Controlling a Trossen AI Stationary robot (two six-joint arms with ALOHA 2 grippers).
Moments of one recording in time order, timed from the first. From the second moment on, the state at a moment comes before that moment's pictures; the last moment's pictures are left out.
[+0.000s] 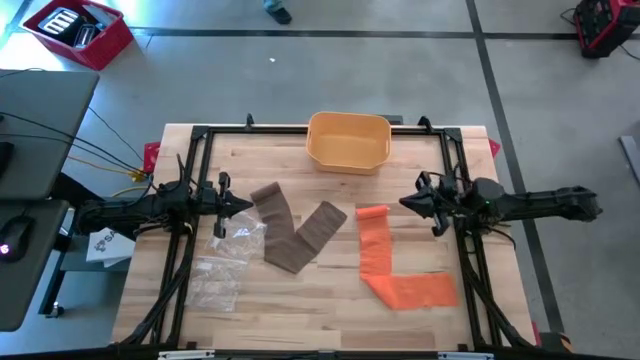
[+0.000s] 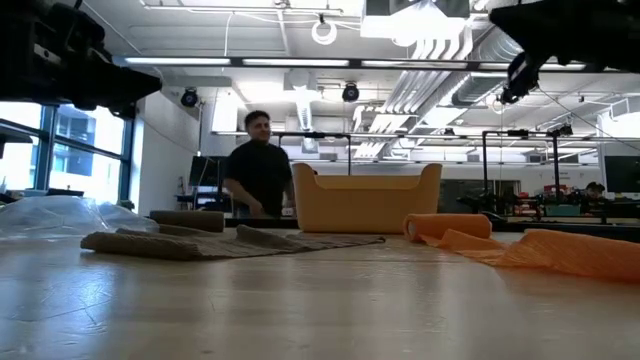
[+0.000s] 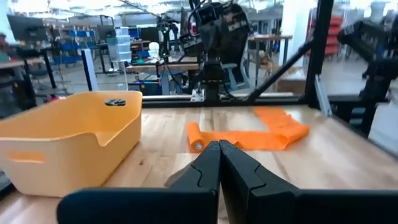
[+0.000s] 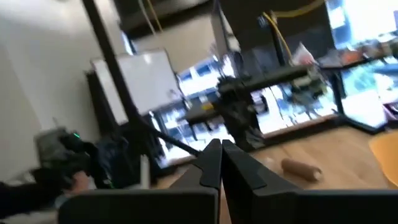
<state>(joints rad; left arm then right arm) 0.08 0.03 0.01 0.04 0.04 0.02 0.00 0.45 0.16 0.46 -0.05 0.31</state>
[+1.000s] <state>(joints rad) 0.08 0.06 0.01 0.06 -0.22 -0.24 -0.31 1.30 0.58 -0.28 -0.19 -0.13</state>
